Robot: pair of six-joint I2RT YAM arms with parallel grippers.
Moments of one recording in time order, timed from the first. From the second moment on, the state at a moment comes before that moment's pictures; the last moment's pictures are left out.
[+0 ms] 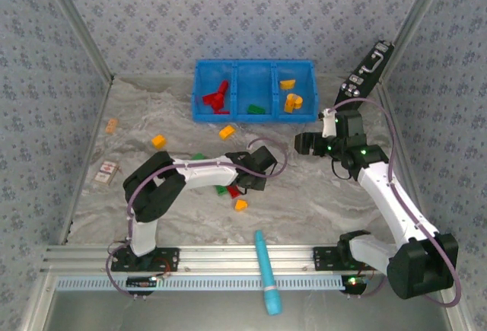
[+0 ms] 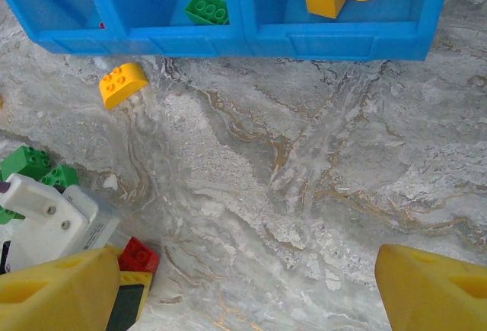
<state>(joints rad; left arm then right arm) -1.01 1.91 1.21 -0.46 -0.17 -0.70 0.21 1.10 0.89 -0.53 -0.24 0.19</state>
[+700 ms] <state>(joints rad) -0.53 1.89 1.60 -0.33 -0.23 -0.33 0.21 1.15 0.88 -0.51 -0.24 0.19</state>
